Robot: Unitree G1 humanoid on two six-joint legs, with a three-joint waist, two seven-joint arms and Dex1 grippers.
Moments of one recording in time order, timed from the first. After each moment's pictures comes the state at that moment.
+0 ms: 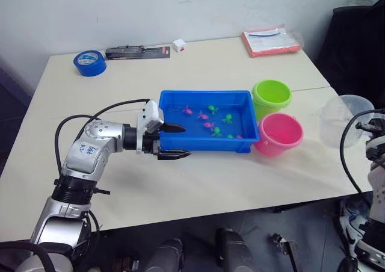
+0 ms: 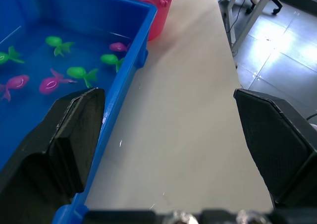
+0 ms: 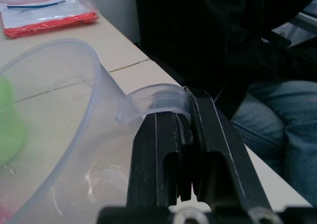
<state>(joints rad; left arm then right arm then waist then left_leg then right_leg) -0.61 0.59 -0.11 0.01 -0.40 0.52 -1.11 -0.26 -0.58 -0.60 -0.22 0.35 0.65 0.01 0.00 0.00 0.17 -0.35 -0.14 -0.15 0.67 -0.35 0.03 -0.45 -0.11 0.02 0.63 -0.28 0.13</state>
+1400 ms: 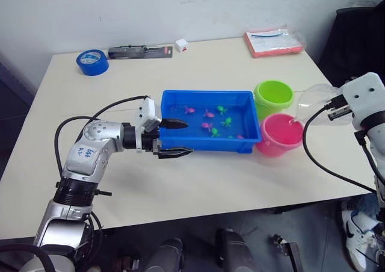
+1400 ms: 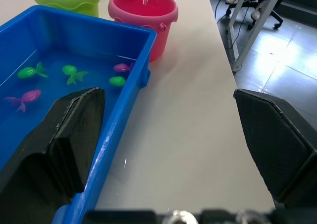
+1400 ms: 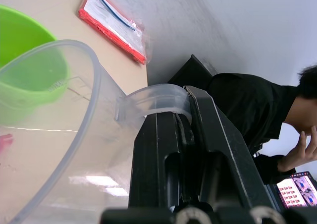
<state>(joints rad) -0.59 0.57 -0.08 0.00 -0.42 0.47 -1.09 -0.30 -0.86 -0.24 -0.21 -0.12 0.40 0.25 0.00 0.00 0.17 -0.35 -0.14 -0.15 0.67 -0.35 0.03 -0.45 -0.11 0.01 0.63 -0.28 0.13</state>
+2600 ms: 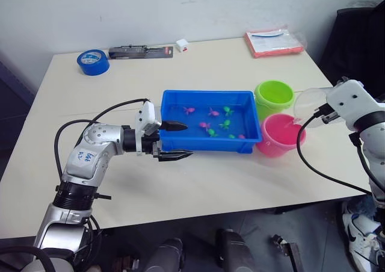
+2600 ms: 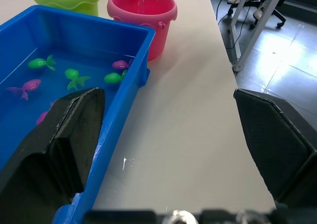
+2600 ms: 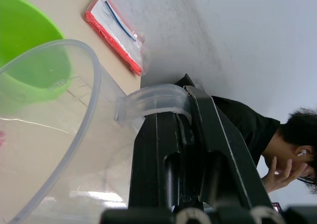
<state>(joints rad) -0.56 0.57 -0.08 -0.02 -0.42 0.44 -1.08 -0.31 -0.85 -0.21 -0.17 -0.25 0.29 0.27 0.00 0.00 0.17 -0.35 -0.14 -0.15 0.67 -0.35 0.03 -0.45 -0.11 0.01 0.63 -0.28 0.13</state>
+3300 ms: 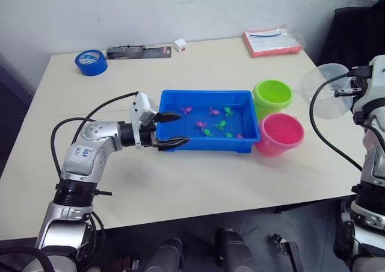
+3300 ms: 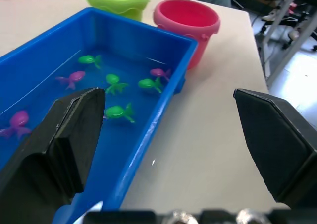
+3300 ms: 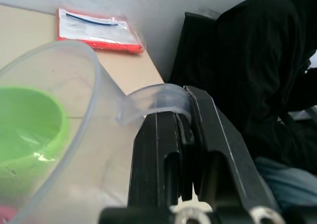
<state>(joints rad) -0.59 0.55 -0.02 0.01 -0.43 0.51 -0.94 -0.62 -0.60 -0.40 -0.13 0.00 0.76 0.16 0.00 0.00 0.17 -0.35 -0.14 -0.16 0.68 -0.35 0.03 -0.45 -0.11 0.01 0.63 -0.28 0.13</state>
